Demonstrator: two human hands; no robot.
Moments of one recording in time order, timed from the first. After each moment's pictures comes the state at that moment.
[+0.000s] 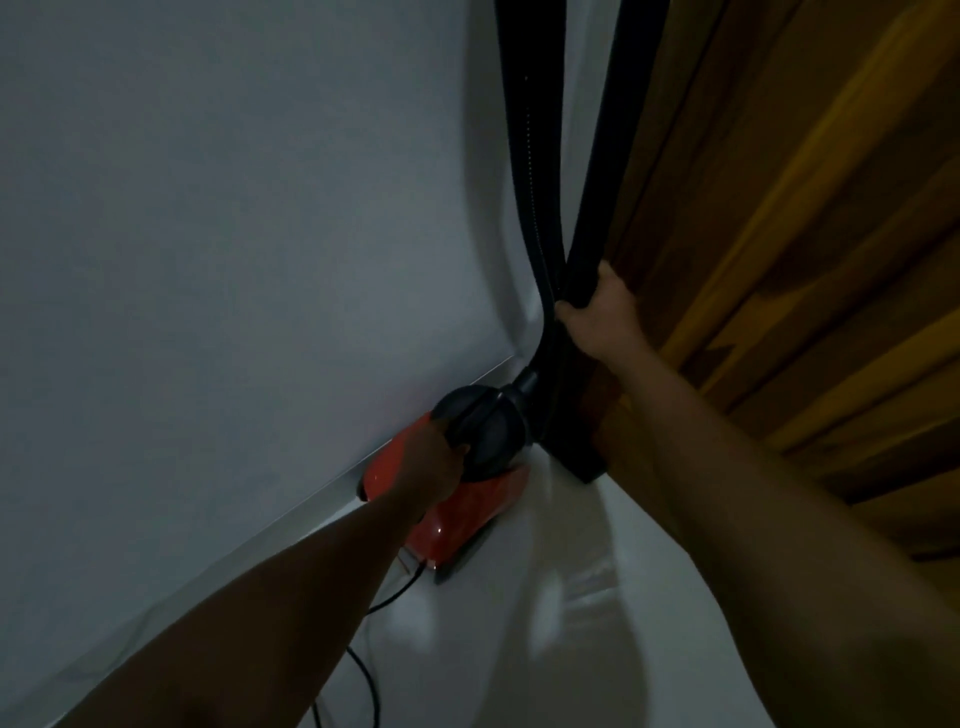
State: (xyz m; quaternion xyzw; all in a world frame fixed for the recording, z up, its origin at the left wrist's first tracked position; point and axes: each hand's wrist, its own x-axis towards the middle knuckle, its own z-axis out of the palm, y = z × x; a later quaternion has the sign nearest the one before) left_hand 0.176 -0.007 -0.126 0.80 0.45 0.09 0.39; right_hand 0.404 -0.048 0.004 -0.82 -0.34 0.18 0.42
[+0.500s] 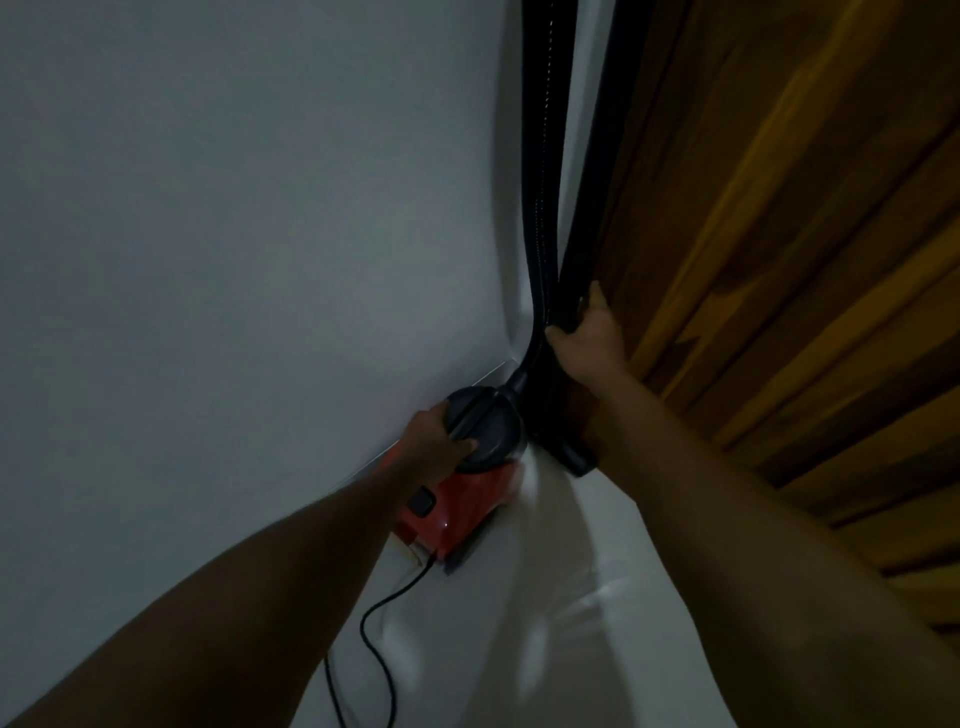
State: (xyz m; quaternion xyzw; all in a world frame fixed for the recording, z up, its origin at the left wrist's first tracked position) left_hand 0.159 -0.004 -0.084 0.81 0.41 0.05 0.42; right_hand 0.370 -0.075 0.001 -0.85 -0.29 0.16 0.41
